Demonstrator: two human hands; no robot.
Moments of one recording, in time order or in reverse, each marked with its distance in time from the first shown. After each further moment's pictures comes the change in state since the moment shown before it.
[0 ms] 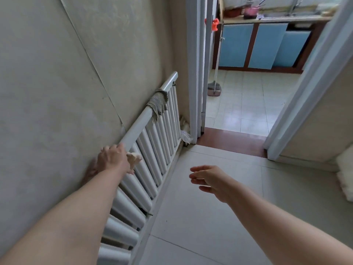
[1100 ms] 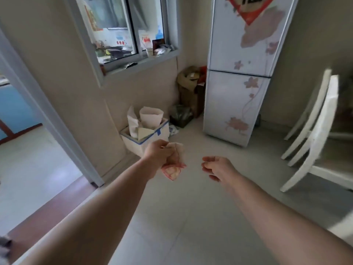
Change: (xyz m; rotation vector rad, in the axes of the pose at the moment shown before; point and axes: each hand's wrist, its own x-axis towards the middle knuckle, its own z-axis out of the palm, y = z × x) left_hand -0.482 0.494 -0.110 -0.791 -0.883 1.226; right_hand -0.407 0.289 -0.313 0.753 1.288 -0.103
